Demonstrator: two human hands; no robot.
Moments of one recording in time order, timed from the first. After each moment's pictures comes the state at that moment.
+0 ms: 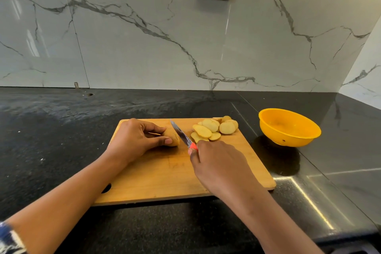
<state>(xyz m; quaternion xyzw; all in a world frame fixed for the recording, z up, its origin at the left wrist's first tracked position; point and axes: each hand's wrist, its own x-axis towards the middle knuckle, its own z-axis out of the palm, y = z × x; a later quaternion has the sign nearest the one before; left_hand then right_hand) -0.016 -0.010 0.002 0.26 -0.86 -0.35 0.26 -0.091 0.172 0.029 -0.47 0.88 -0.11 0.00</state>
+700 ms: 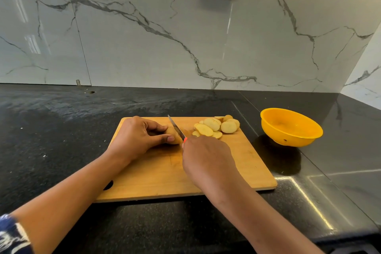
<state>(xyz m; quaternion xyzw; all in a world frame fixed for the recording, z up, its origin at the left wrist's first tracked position) -0.016 -0.007 0.003 0.25 -0.86 -0.34 0.28 -0.080 0.148 0.043 -0.48 0.87 -0.01 0.03</state>
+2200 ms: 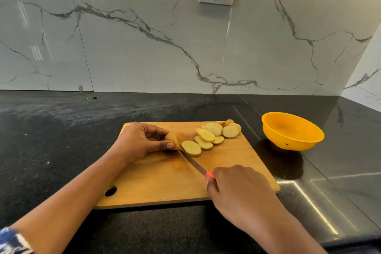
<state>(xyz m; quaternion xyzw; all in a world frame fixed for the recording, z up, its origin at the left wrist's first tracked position) -0.015 -0.024 0.002 0.23 -0.84 -0.44 0.21 -0.082 0.208 0.022 -0.47 0.88 -0.04 0.00</state>
